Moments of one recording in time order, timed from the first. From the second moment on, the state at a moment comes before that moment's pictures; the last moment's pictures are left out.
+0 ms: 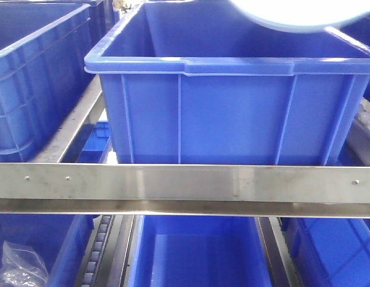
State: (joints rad) left arm -0.17 0.34 -0.32 -0.13 0.12 0.14; right arm 0.16 1.10 -0.85 0.26 -0.01 -0.08
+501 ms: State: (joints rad) left arm -0.17 0.34 -0.32 -0.13 0.12 0.14; right arm 0.20 1.63 -1.19 0.26 -0.12 -0.08
